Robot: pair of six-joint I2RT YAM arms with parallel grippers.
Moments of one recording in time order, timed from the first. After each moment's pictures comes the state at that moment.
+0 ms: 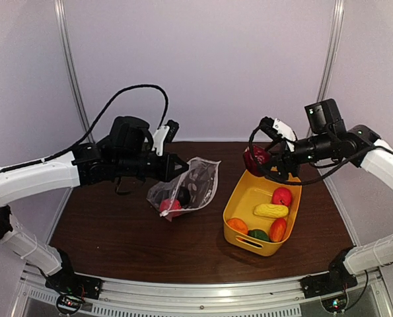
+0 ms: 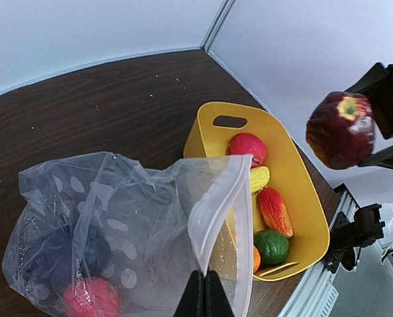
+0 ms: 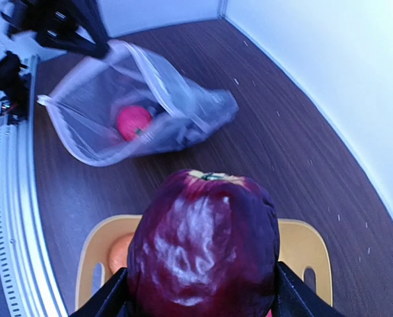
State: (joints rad) left arm -0.92 1.39 1.19 -0.27 0.07 -0.43; right arm 0.53 1.20 1.24 -0.73 -0.39 -0.43
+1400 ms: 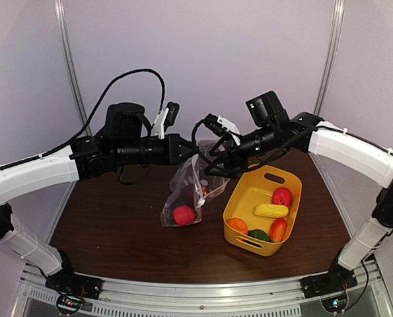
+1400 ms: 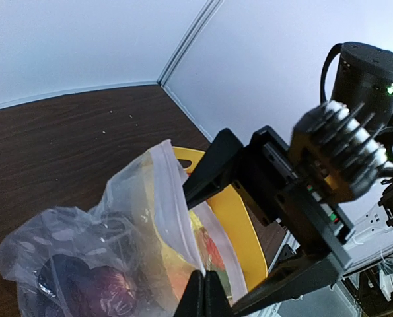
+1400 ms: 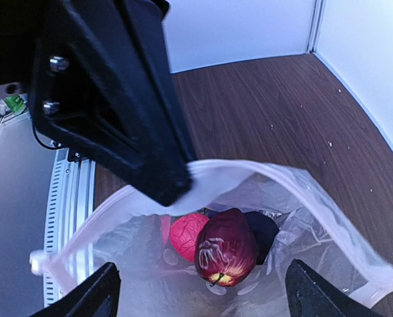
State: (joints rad) left arm -0.94 1.42 1.28 -0.15 0.16 -0.56; right arm 0.76 1.61 1.55 -0.60 -0.55 -0.28
